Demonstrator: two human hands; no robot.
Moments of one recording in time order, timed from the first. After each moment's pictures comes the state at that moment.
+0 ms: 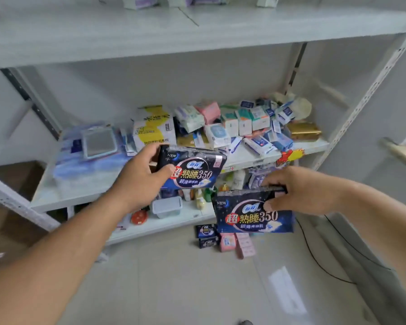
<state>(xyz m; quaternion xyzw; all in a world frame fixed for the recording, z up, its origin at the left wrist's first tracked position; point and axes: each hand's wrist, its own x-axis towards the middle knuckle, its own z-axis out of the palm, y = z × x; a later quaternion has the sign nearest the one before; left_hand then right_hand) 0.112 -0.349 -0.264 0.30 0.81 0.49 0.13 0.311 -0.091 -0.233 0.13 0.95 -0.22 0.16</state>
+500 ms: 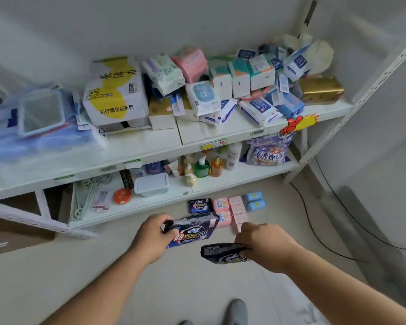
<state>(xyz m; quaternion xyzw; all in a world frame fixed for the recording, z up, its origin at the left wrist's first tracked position) 0.125 -0.282 -0.541 0.18 0.89 0.30 0.30 0.306 -0.046 -0.516 0.03 0.97 -0.11 0.22</state>
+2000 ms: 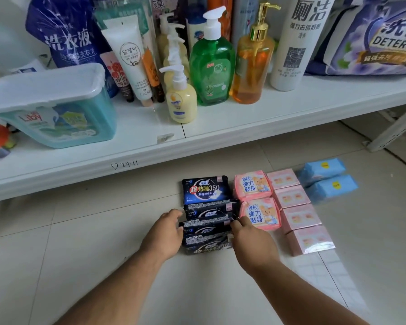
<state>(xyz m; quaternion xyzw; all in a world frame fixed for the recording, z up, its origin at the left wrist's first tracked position) -0.008 -0.194 -1.252 0.21 0.92 0.21 0.27 0.142 -0.029 -1.241 0.25 0.94 -0.13 0.18</state>
